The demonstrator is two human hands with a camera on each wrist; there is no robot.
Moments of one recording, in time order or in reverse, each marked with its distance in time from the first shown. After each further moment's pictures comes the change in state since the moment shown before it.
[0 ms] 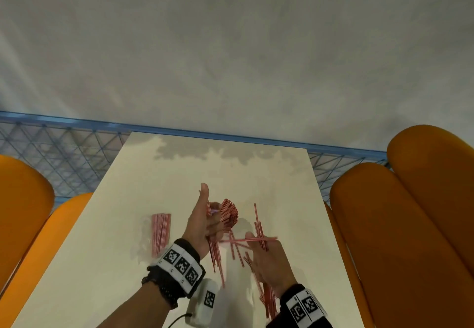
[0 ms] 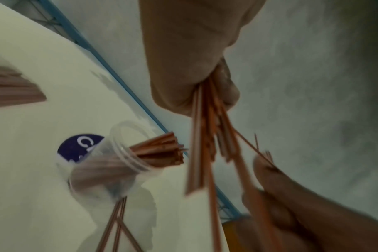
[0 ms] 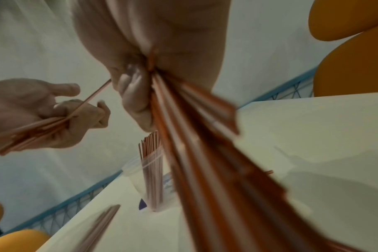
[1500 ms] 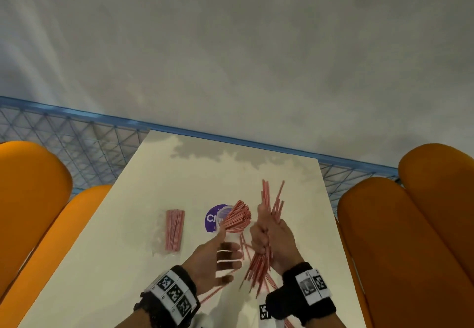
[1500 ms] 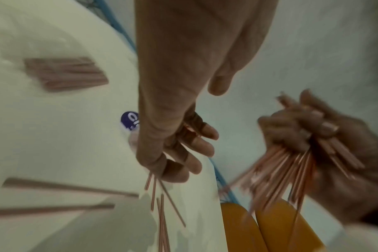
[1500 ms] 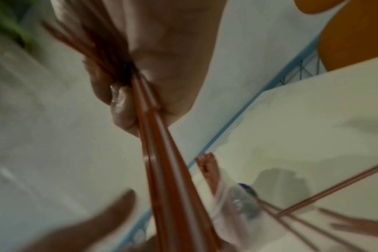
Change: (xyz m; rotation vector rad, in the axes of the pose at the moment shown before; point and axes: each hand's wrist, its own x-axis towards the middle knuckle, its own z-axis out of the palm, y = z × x) left_hand -0.043 -0.030 -0.045 0.159 -0.084 -0.377; right_hand -0.001 -0.057 0.022 0.344 -0.173 -0.121
